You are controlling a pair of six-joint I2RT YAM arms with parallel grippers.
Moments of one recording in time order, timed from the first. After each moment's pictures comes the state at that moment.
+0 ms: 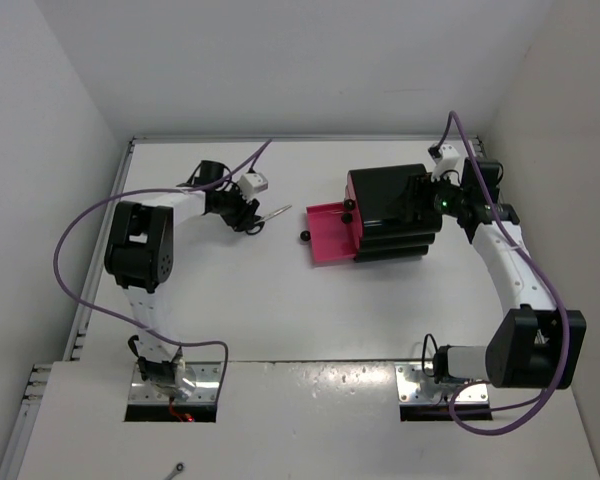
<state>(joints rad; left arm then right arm) -0.14 1.97 1.28 -0.28 0.53 0.62 -0.06 1.32 1.01 -0.36 -0.63 -0.01</state>
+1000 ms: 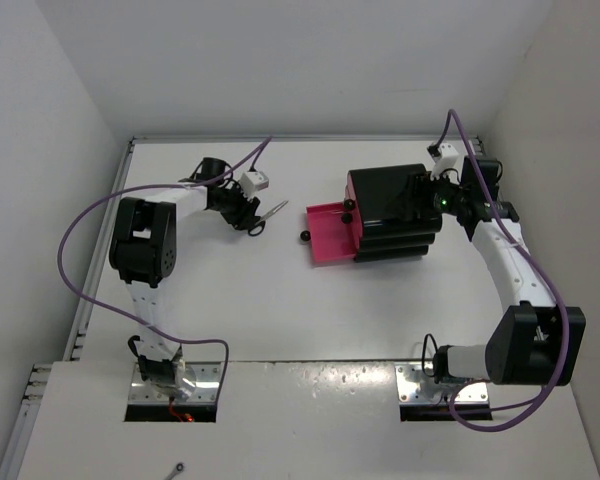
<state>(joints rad) -0.14 2.03 1.37 -0.36 0.53 0.62 -0.06 1.34 1.02 -0.37 -0.63 -0.02</state>
